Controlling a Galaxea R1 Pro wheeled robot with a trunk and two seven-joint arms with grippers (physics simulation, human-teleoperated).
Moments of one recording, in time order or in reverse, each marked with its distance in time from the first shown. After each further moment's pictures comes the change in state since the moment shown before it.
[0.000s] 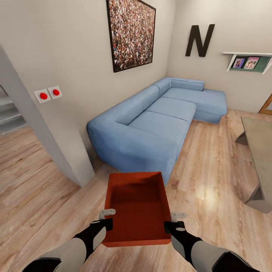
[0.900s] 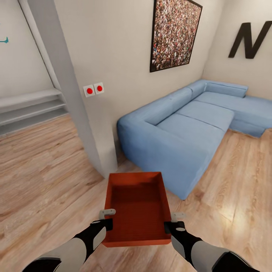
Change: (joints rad) left arm 0.000 0.000 0.001 0.001 -0.002 0.000 0.000; right arm 0.000 0.000 0.000 0.001 0.000 0.000 0.000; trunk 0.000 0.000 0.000
